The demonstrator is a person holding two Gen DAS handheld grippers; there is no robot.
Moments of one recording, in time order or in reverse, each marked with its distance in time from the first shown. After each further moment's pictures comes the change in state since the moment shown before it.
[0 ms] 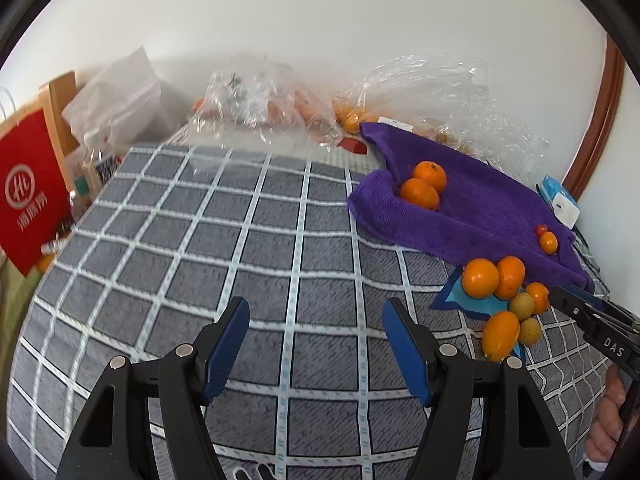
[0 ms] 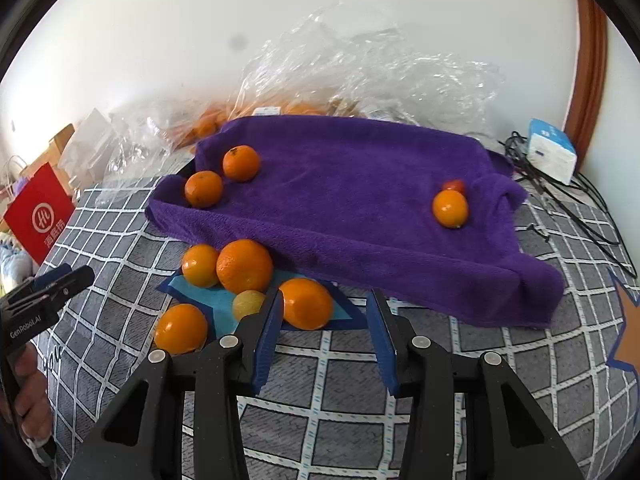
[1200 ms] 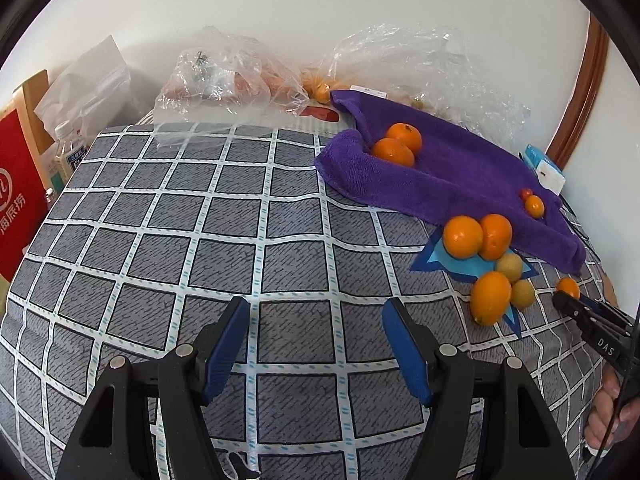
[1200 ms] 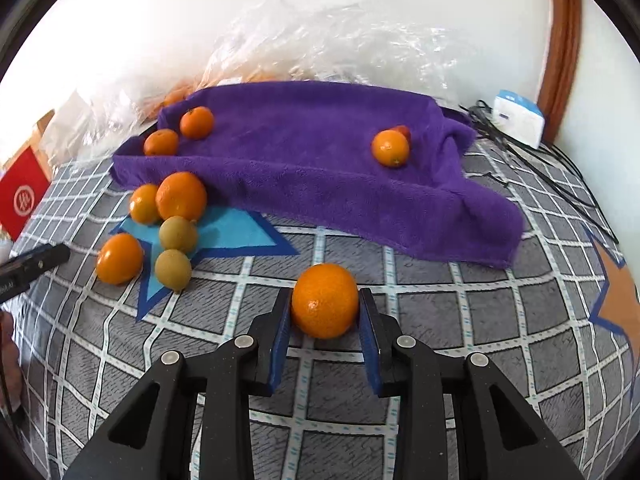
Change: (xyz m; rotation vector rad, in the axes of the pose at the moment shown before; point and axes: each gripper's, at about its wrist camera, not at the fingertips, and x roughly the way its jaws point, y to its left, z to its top) left arm 0.009 -0.013 -0.011 0.077 0.072 -0.056; right arm -0.004 -0.045 -0.048 0.030 0.027 -0.081
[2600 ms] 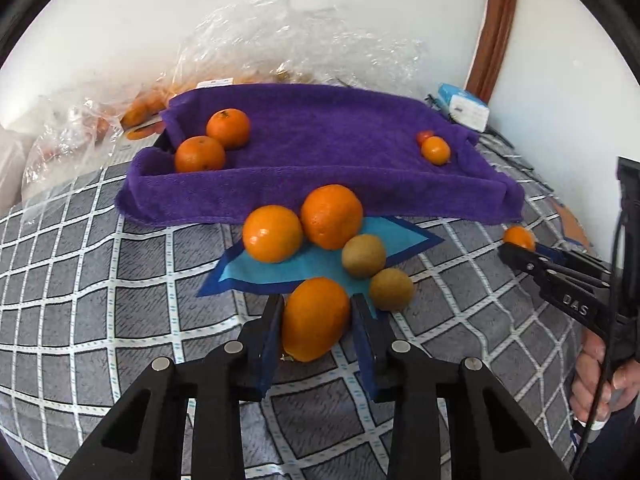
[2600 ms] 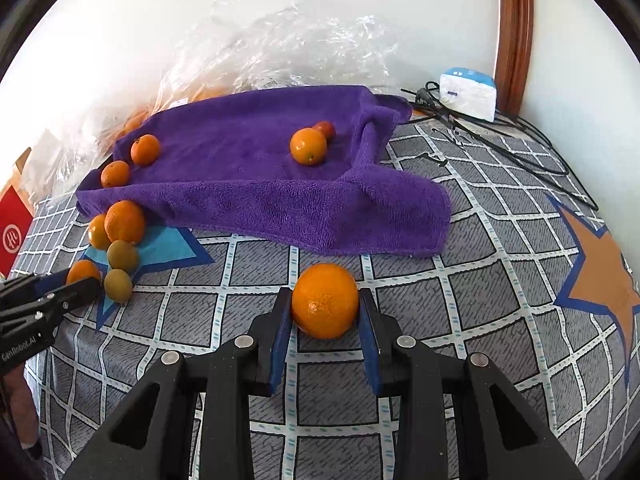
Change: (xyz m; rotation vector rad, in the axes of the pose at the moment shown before) left arm 0.016 -0.118 0.001 0.258 0.046 -0.178; right arm 0.000 -0.051 0.003 0.109 -0.002 -0.027
